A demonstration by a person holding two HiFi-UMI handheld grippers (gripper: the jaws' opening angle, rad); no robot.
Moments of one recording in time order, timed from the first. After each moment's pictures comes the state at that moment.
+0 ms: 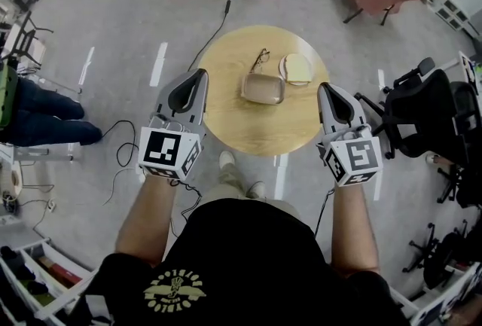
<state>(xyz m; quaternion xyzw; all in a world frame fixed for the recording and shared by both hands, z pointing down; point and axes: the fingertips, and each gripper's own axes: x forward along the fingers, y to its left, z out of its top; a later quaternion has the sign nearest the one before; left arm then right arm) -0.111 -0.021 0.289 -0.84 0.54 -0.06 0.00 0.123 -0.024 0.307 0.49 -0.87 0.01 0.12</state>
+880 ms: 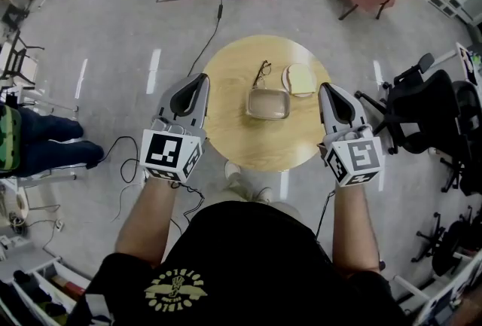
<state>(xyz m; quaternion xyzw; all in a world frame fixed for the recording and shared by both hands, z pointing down) -0.135 -0.102 0.304 -0.86 0.50 -0.07 -0.01 0.098 -0.091 0.311 0.52 -0.85 0.02 0.11</state>
